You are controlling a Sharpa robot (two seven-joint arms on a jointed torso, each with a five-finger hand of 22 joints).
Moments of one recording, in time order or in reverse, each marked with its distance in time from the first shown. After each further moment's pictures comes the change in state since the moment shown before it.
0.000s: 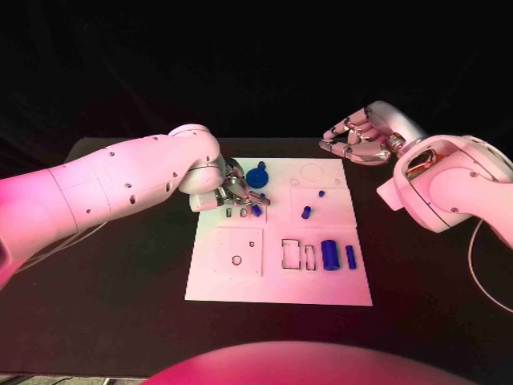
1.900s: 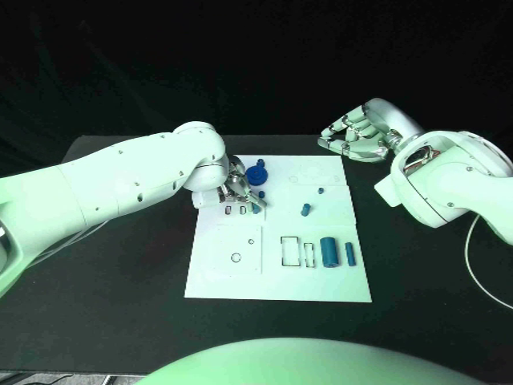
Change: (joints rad) left arm -0.004 0.036 -0.001 -0.036 -0.039 0.015 -0.001; left_hand 0.168 0.017 0.061 -0.103 0.000 0.000 0.000 0.012 0.008 0.007 0.000 0.010 0.016 0.000 0.000 0.000 0.000 0.000 0.000 0.000 0.005 0.000; right arm 0.000 0.010 0.000 -0.014 0.007 0.012 -0.001; right_hand 0.000 0.000 -0.003 0.003 0.004 0.000 0.000 0.000 0.000 0.000 0.000 0.000 -0.002 0.000 0.000 0.000 -0.001 0.000 0.000 0.000 0.000 -0.001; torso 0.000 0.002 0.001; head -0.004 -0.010
